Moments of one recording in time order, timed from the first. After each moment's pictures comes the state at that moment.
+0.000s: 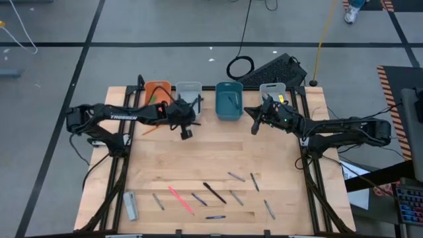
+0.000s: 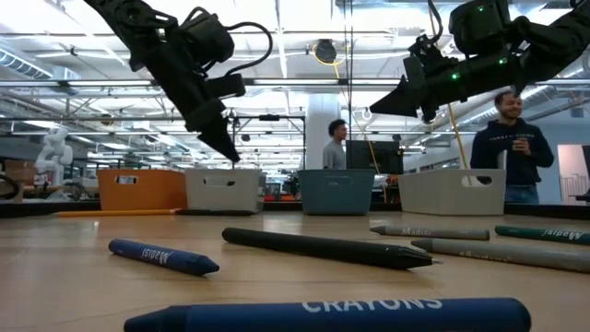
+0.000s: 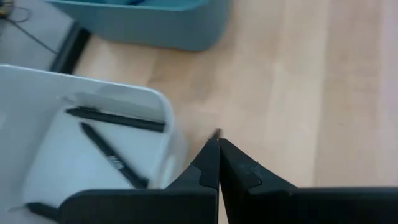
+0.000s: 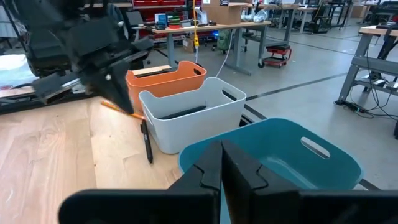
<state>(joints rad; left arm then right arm) 0.31 1.45 0.83 -0.22 -0.10 0.16 -0.35 1.10 0.32 0.62 0.13 0.04</state>
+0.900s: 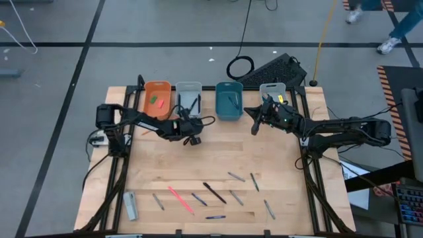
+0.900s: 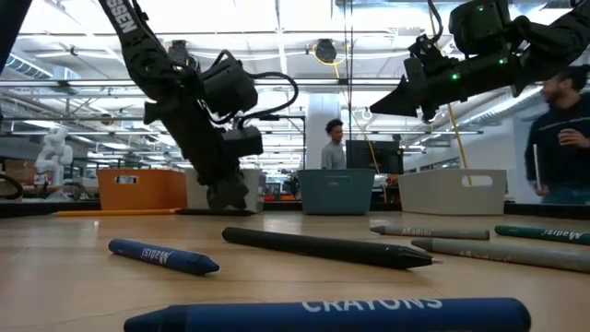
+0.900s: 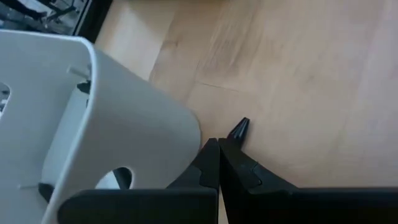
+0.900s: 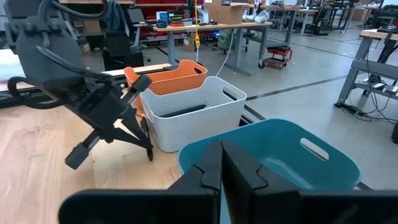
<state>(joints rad) 0.17 1.80 0.79 0.08 -0.53 0.11 -0.35 1.10 0.32 0.62 0.13 0.01</state>
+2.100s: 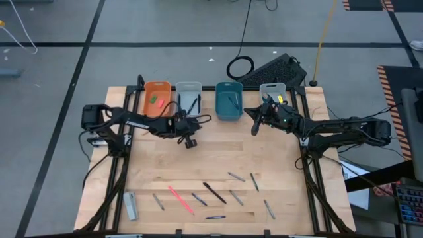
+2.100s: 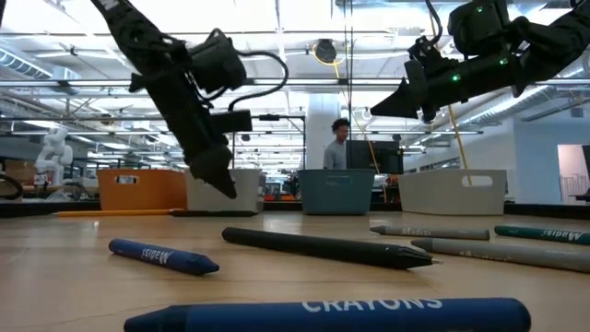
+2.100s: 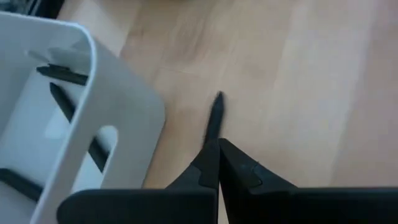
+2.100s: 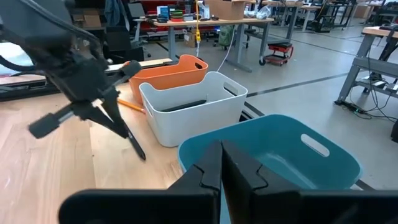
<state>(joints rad) 0.16 1.64 0.79 -0.12 -0.34 0.01 -0.34 1.10 0.33 0.60 0.13 0.01</state>
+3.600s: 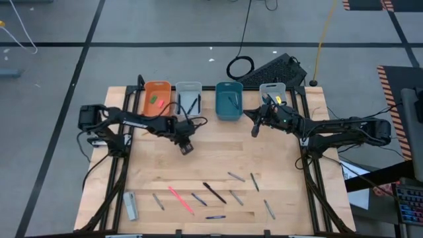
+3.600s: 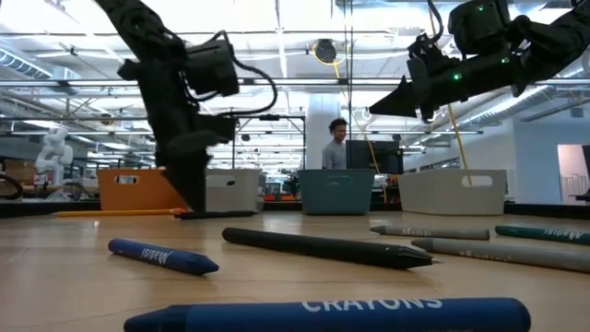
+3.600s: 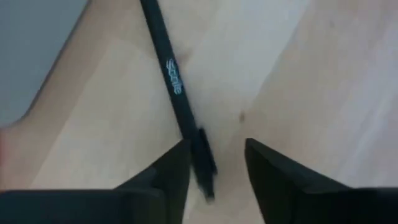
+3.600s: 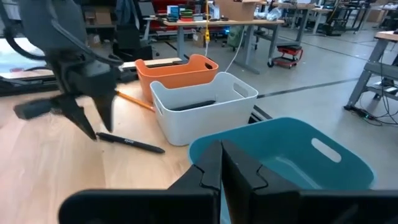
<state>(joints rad) 0.15 1.60 0.82 -0.46 -0.09 -0.36 -0.33 1.10 0.33 0.60 0.10 -0.02</state>
